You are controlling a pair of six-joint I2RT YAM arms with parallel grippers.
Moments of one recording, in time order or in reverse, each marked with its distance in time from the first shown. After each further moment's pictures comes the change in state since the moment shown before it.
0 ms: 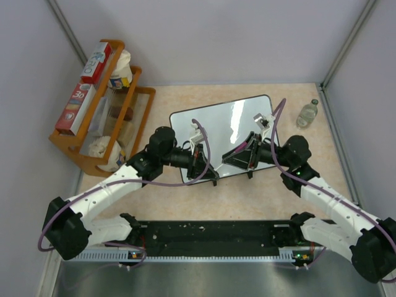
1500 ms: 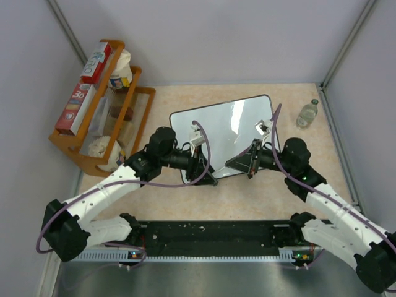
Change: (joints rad) left arm -0.005 -0.020 0.026 -0.136 -0.047 0.086; right arm 0.006 -0.087 0.001 -0.312 0.111 -0.110
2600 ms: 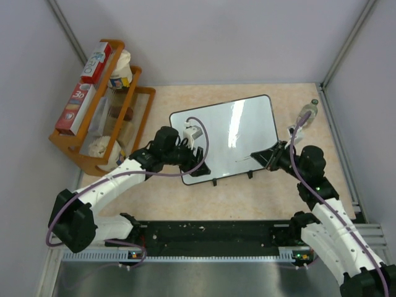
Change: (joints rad) left arm 0.082 0.103 -0.010 -0.141 -0.356 -0.020; right arm -0.251 -0.216 -0.100 -0.274 0.298 -0.073
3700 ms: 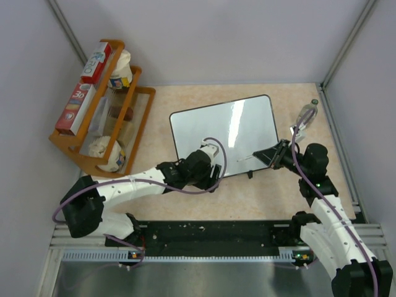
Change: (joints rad) left arm -0.360 0.132 0.000 -0.052 -0.604 -0.224; right arm -0.153 0.058 -0.033 0.090 -0.198 0.045
